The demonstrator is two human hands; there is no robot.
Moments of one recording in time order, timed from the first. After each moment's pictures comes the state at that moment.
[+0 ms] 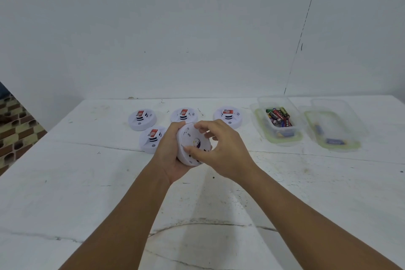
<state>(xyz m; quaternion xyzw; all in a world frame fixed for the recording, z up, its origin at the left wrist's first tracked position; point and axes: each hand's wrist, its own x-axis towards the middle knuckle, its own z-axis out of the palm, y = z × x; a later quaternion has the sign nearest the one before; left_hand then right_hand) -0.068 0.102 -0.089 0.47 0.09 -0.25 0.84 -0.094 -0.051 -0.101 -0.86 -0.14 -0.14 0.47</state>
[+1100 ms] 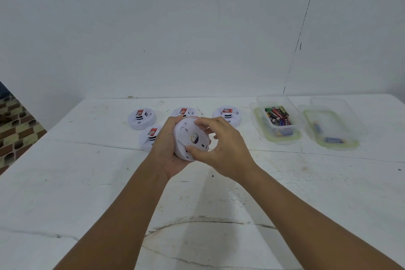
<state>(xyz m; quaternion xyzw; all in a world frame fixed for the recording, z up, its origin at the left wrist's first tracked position) -0.072 0.102 -0.073 0.49 0.06 -0.21 0.85 -0.095 -0.055 -0.104 -0.86 -0.16 -0.17 0.46</state>
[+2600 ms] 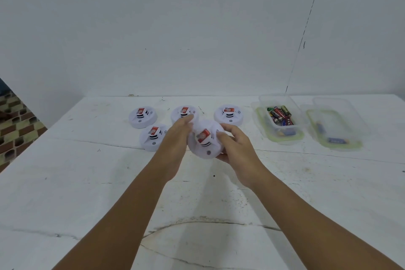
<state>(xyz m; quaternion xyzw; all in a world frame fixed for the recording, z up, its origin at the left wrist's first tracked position) -0.055 0.100 -0.099 0.71 0.05 -0.08 0.70 -0.090 -0.065 -0.121 -0.64 0.06 0.02 0.77</state>
